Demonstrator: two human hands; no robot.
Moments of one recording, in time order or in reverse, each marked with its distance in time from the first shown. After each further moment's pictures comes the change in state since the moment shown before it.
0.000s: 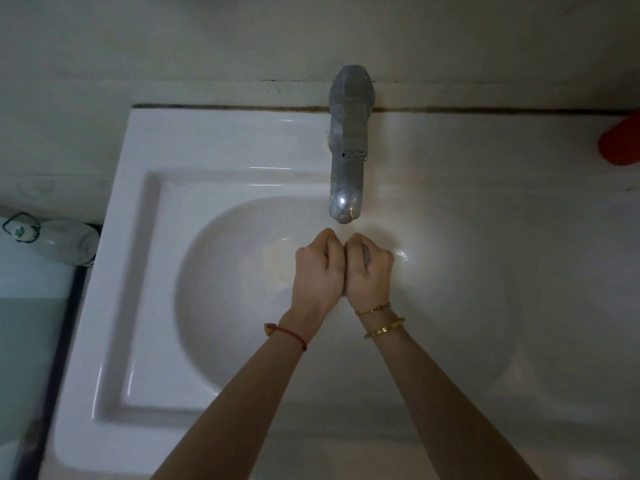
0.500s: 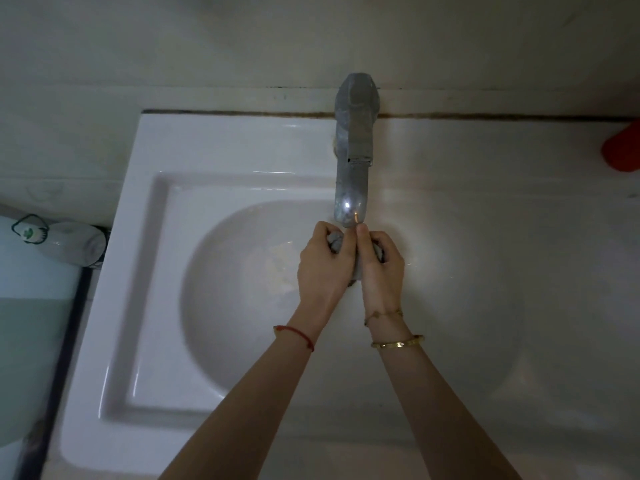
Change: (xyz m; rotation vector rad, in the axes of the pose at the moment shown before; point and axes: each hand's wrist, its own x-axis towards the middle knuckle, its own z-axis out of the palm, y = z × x) left_hand 0.008 0.017 0.002 0.028 0.038 -0.219; right_hand 0.000 -0.019 -0.004 0.238 0.123 0.305
